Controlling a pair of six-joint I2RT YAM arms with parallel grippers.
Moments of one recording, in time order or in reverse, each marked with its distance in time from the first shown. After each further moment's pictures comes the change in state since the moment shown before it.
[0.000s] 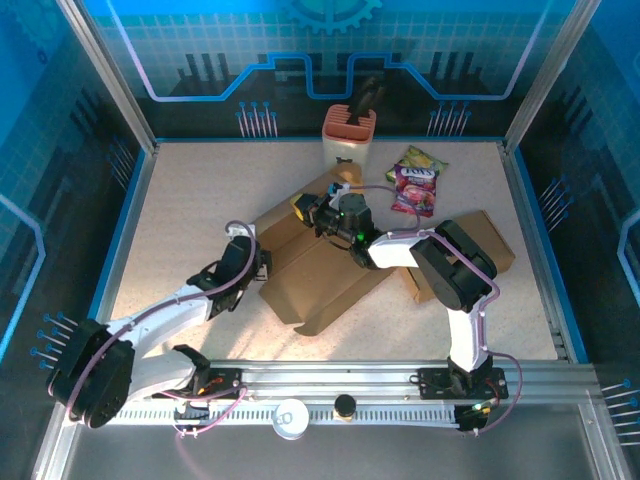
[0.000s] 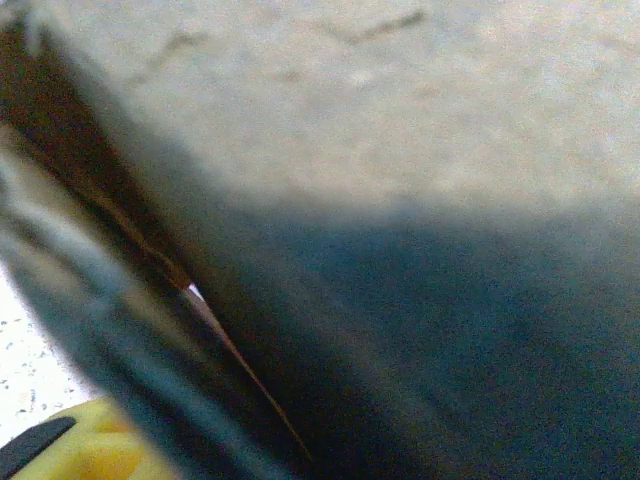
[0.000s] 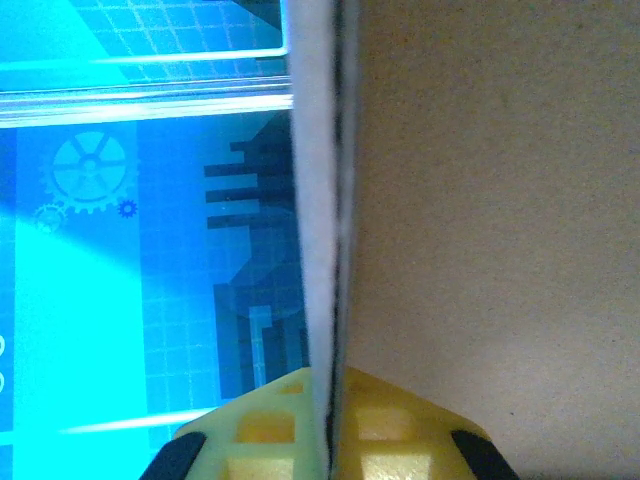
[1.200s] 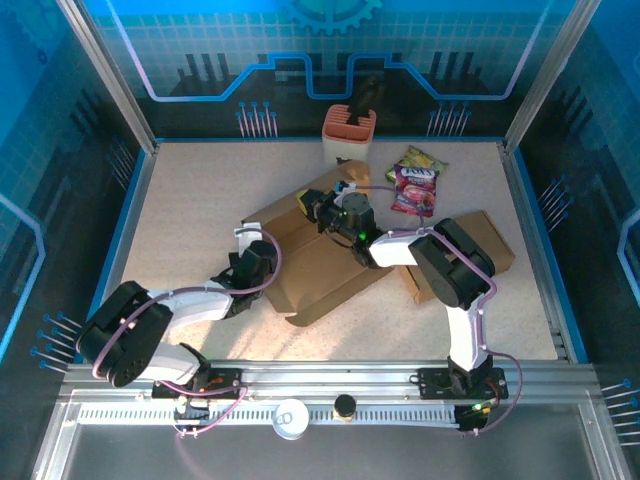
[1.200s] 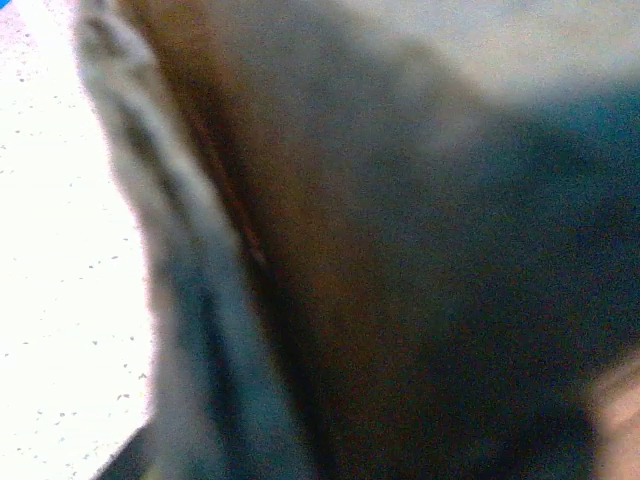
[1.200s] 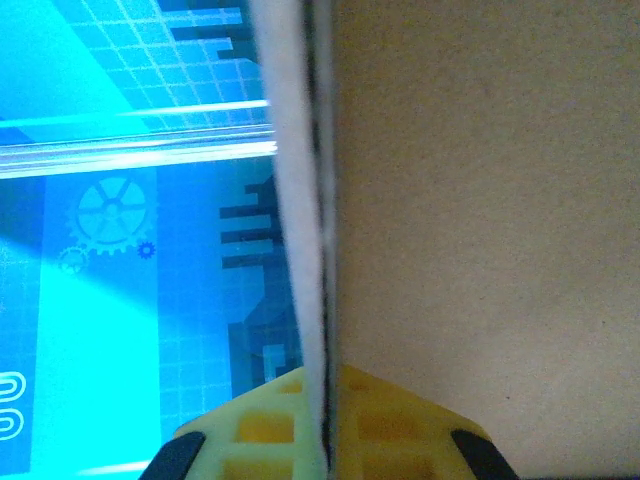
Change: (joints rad) left arm -0.069 0.240 -0.045 0.386 -0.325 0.045; right arm -0.021 0.023 -0.001 0.047 0.058 0.031
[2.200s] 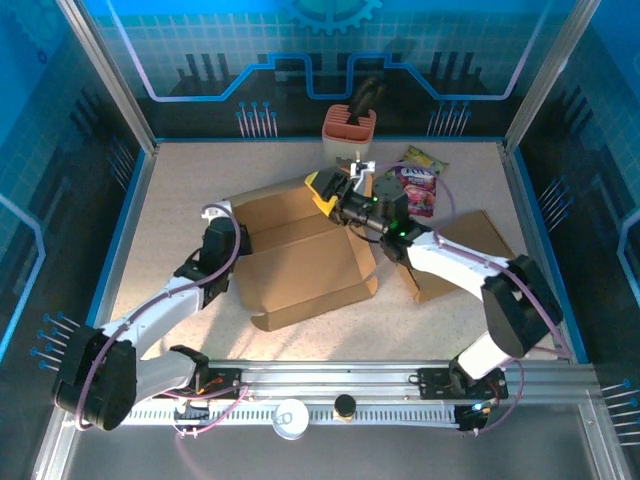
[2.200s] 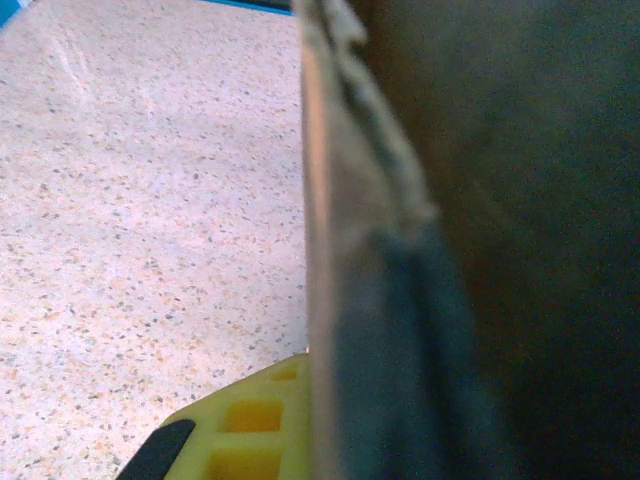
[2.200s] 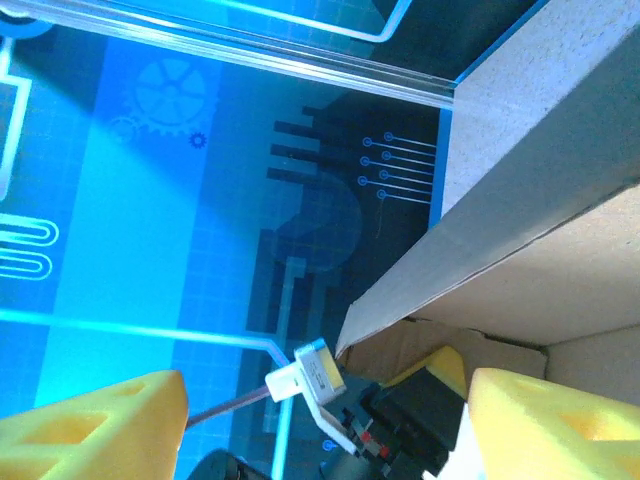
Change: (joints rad) left arm 0.264 -0.250 0.123 -0.291 0.319 0.032; right arm -0.060 -0.491 -0.068 -0.432 -0.180 -0.308
